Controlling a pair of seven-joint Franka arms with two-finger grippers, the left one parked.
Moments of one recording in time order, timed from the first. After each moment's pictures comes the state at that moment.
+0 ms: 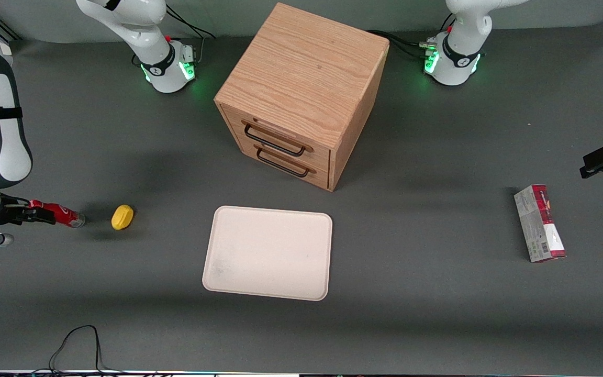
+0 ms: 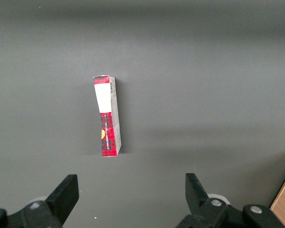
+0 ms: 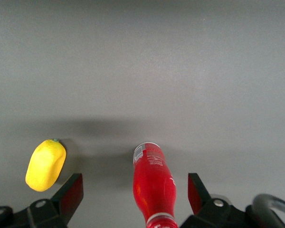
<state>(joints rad) -0.20 0.38 -0.15 -1.82 -0.04 2.21 -0.31</state>
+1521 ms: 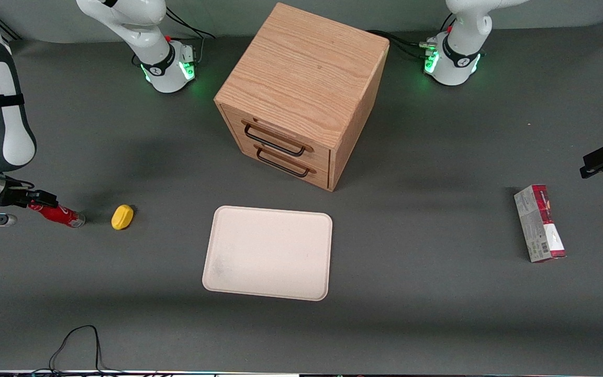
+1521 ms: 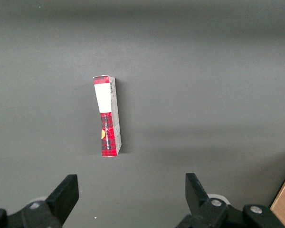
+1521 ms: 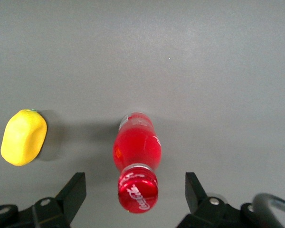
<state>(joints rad) -0.21 0.29 -0.20 -1.99 -0.04 2.28 -0.34</state>
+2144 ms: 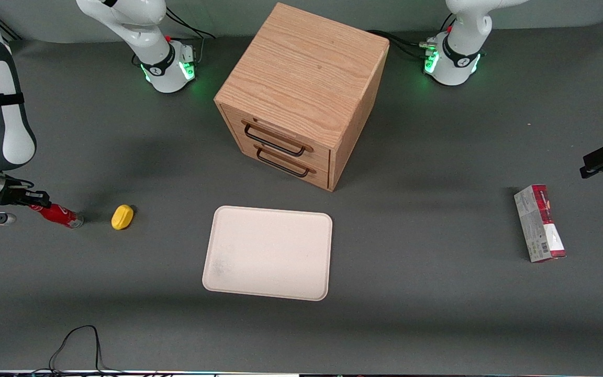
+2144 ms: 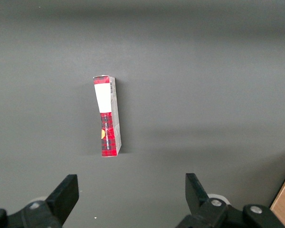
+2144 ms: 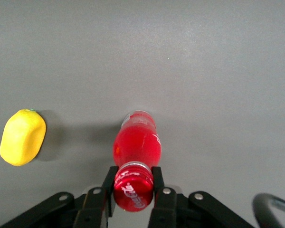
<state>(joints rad) -0.21 0.28 -0.20 -2.00 -0.04 2.29 -0.34</state>
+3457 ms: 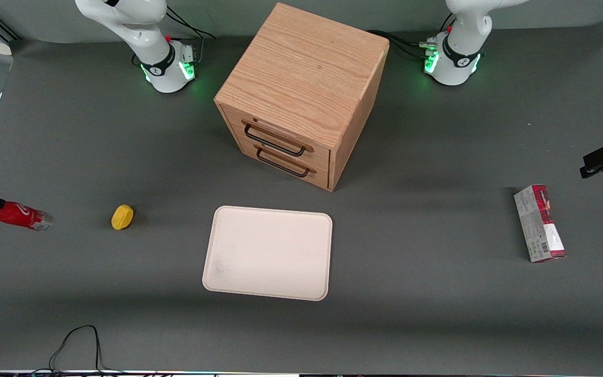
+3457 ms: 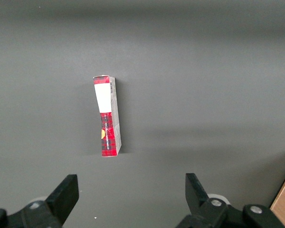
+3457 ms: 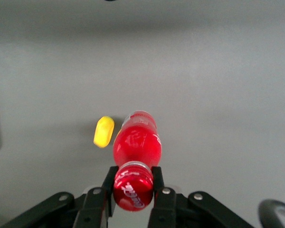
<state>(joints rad) -0.13 0.32 -0.17 -1.32 -0.01 1.58 -0.18</state>
